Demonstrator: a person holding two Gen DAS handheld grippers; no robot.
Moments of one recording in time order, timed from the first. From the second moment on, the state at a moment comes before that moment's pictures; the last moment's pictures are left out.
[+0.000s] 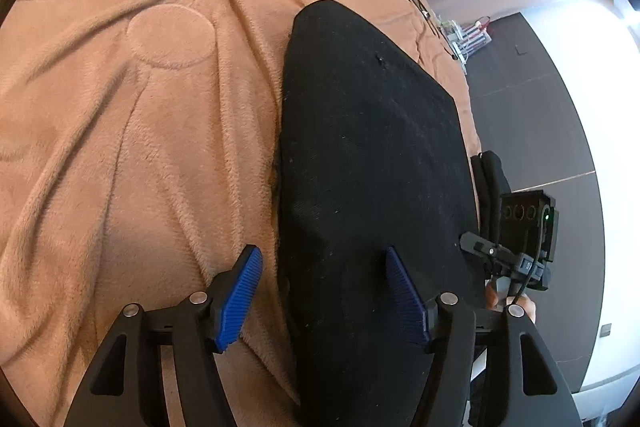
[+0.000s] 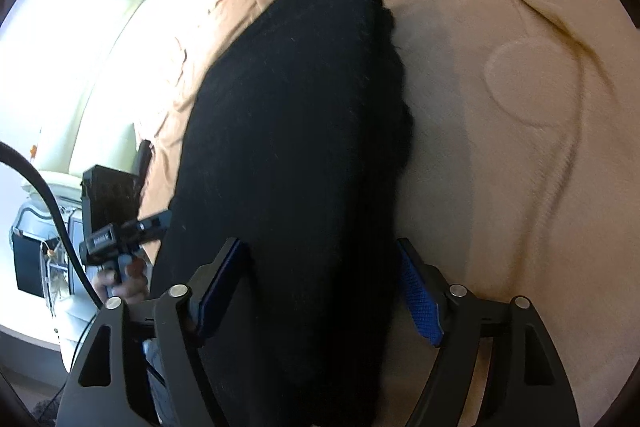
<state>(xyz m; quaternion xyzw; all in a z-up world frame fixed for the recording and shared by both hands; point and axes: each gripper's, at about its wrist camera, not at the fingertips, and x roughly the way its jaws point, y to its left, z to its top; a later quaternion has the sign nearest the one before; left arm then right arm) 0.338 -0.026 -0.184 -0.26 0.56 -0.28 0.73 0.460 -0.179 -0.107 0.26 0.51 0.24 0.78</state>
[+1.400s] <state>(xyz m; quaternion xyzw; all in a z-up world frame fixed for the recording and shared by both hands) 0.335 -0.027 -0.177 -0.26 0.55 -0.30 0.74 0.466 -0.181 -0.126 0.32 0.47 0.27 0.78</state>
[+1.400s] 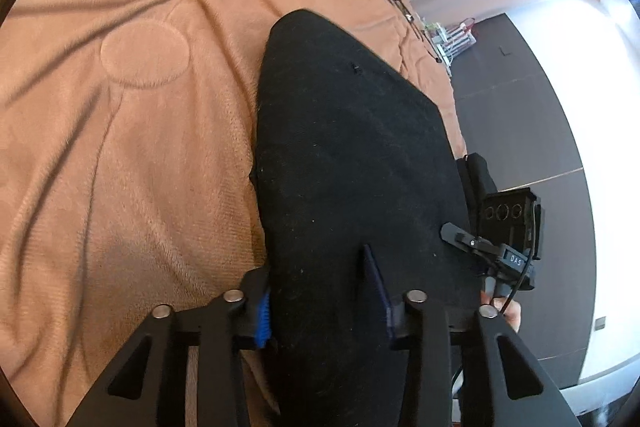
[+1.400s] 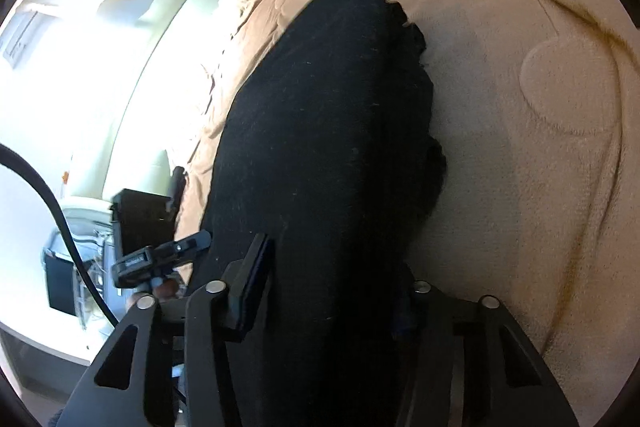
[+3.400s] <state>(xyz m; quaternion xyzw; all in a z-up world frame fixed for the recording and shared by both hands) 0.228 0.419 -0.019 -0.28 0.40 -0.16 0.86 0.540 0.172 -0.028 0.15 0.39 0.46 0.79</state>
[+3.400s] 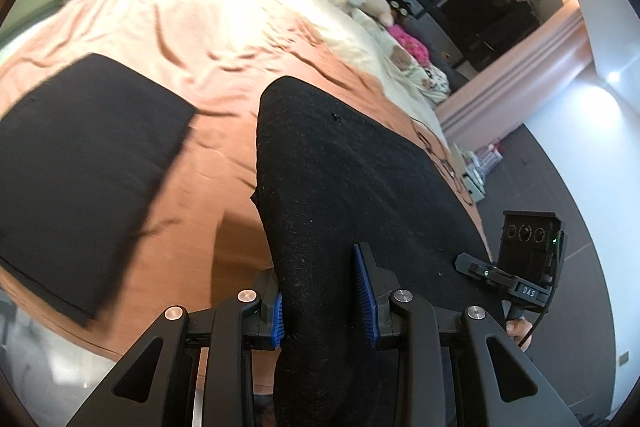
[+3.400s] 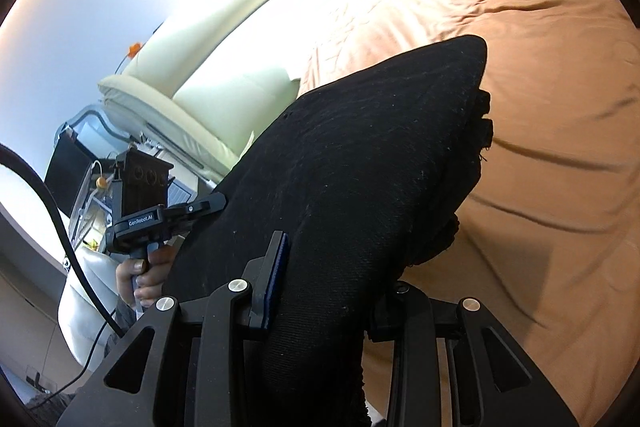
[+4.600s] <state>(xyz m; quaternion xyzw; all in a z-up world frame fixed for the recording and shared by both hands) 0.297 0.666 -0.047 -0.24 0.43 -0.04 0.87 0.614 0.390 -0.081 0.07 0.39 0.50 0.77</state>
